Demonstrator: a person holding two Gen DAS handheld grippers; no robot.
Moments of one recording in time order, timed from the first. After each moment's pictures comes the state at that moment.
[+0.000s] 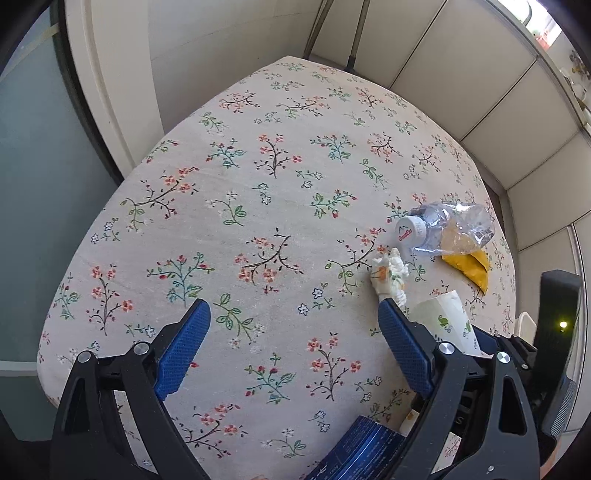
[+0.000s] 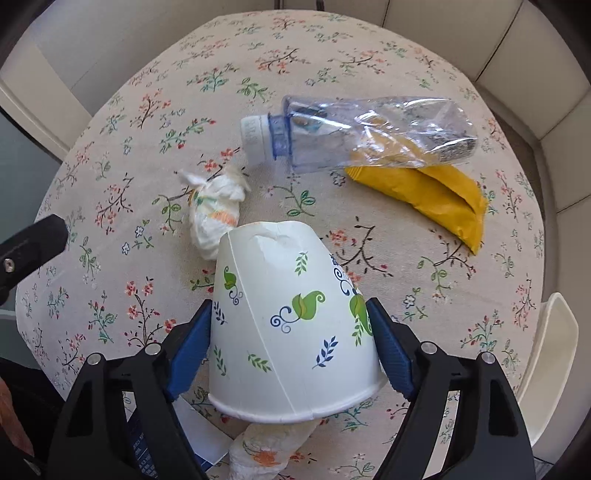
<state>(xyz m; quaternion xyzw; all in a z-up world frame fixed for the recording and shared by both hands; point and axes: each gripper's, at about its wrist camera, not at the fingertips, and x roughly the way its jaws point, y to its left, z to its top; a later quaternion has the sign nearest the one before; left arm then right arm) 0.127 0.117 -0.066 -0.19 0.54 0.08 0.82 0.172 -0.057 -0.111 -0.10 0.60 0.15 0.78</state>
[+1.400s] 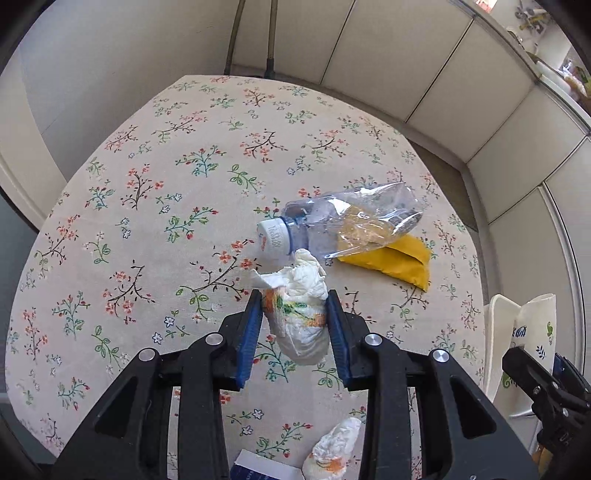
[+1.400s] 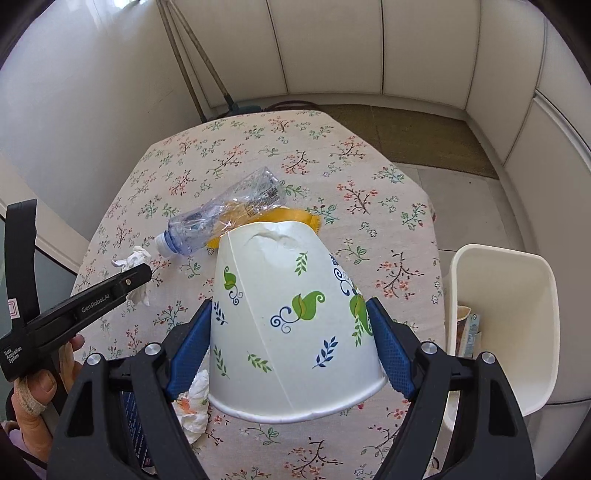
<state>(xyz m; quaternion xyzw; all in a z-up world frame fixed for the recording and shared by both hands) 0.172 0.006 -0.055 -0.14 0.51 0.00 0.85 0.150 -0.219 -0.026 0.06 0.50 0.08 0.86</state>
